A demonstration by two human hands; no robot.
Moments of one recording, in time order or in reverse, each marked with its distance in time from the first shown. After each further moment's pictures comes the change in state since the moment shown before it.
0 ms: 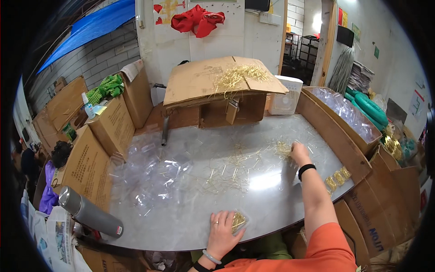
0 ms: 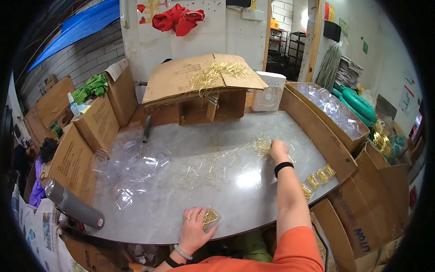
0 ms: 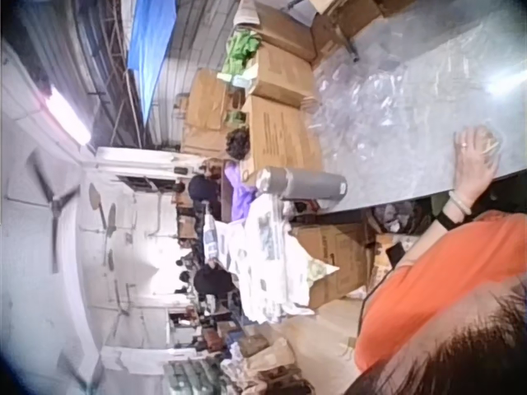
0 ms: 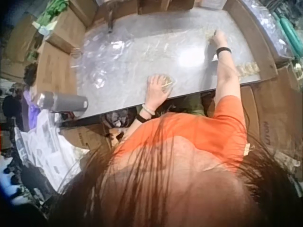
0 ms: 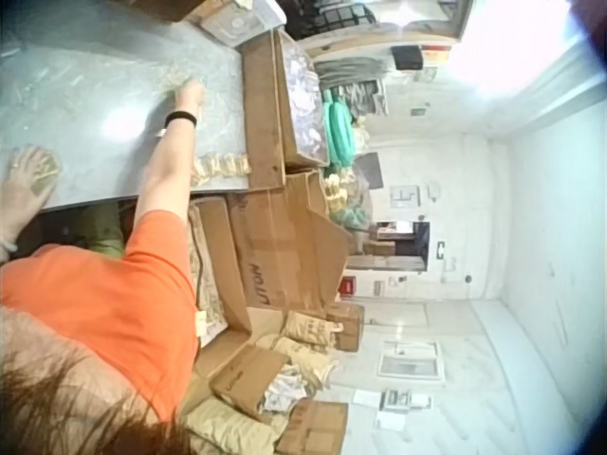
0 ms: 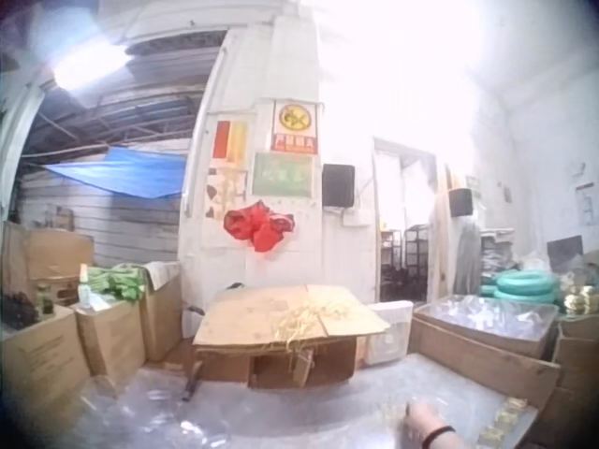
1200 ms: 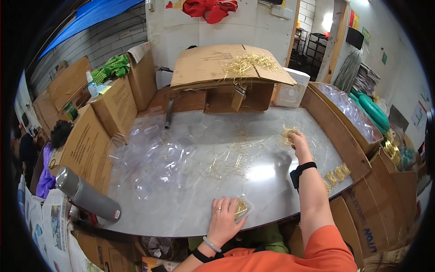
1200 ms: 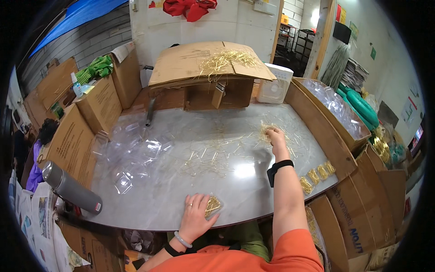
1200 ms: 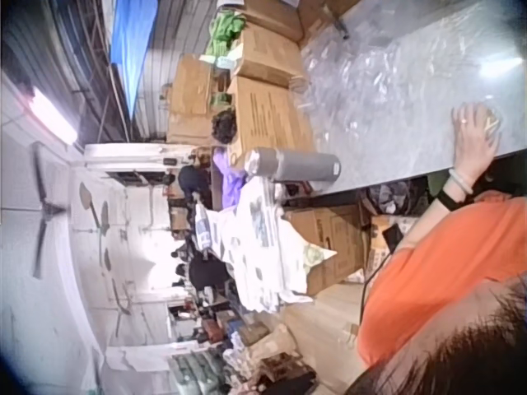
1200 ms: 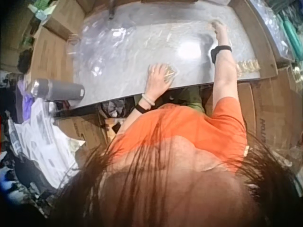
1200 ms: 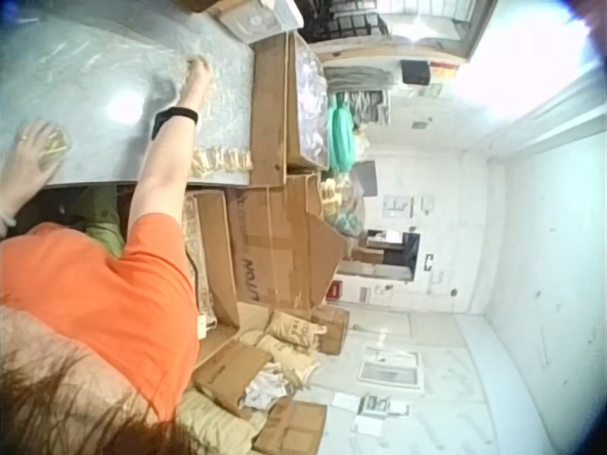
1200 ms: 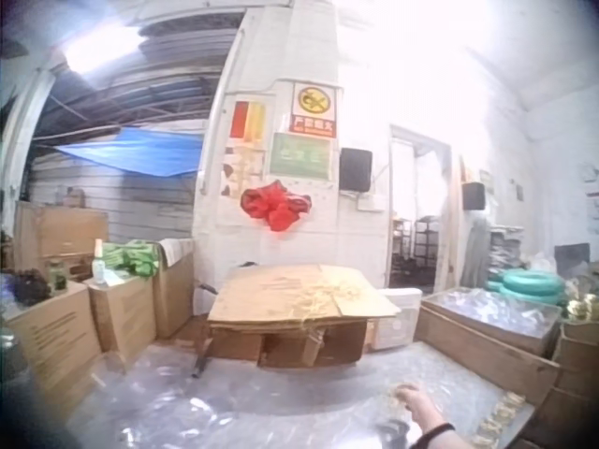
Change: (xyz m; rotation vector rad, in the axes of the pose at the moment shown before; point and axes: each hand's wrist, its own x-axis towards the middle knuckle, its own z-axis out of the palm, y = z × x) left_hand 0.000 -0.001 -0.003 0.004 0.017 0.012; right_hand -0.021 -0.042 -0.018 1.534 -0.176 0.287
